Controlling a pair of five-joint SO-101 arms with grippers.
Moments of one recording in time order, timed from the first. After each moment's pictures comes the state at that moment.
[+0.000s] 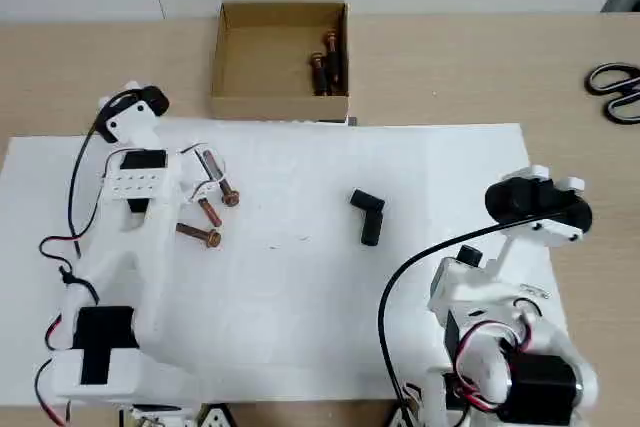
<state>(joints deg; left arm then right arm) -6.4 1.8 26.2 55.7 34.9 0.1 -76.6 41.9 94.7 -17.3</state>
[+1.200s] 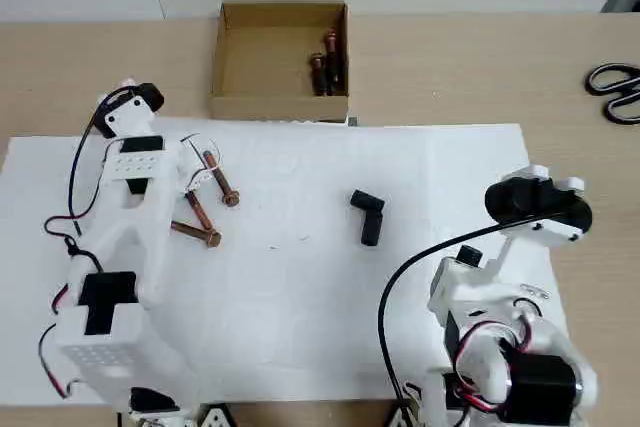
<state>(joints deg) -8.2 16.0 15.2 57.6 34.8 0.1 -76.6 41.9 94.7 -17.3</state>
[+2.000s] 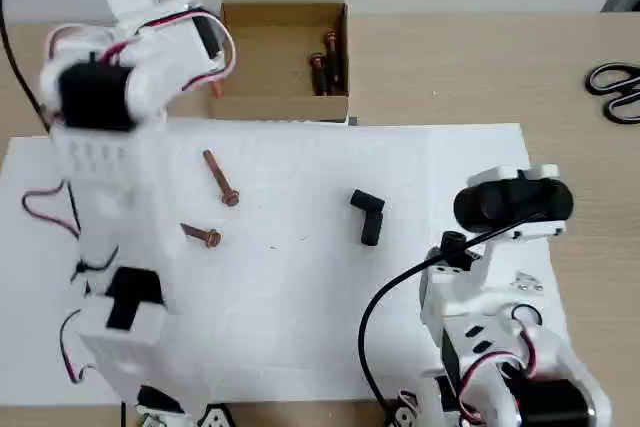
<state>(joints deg) 5.7 12.7 -69.1 99.4 28.1 -9.1 -76.9 34.3 94.7 -9.2</state>
